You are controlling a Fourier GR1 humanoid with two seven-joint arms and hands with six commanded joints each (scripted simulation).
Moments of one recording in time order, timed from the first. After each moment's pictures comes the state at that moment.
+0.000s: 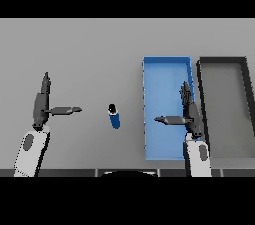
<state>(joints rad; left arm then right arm) -0.11 0.43 -0.16 -1.48 0.24 0.26 0.01 0.00 0.00 0.00 -1.57 0.00 0.00 0.00</state>
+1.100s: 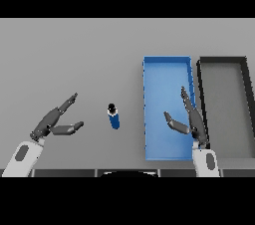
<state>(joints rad) 0.00 0.66 -0.34 -1.64 0.23 -0.17 -0.09 0.11 -0.14 0.09 -1.71 0.12 0.09 -0.10</state>
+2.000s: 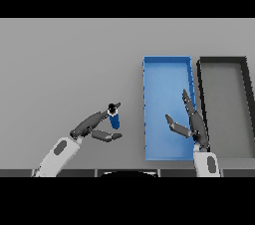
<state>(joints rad) -0.16 0.36 -0.56 -1.50 0.12 -0.21 0.01 0.15 -0.13 0.09 -1.73 0.10 0.10 -0.11</state>
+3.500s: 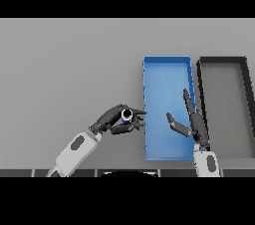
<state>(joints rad) -0.27 0.16 -0.59 -1.59 0.14 -0.14 -0.10 0.13 -0.14 0.08 -1.71 0.13 0.08 -0.13</state>
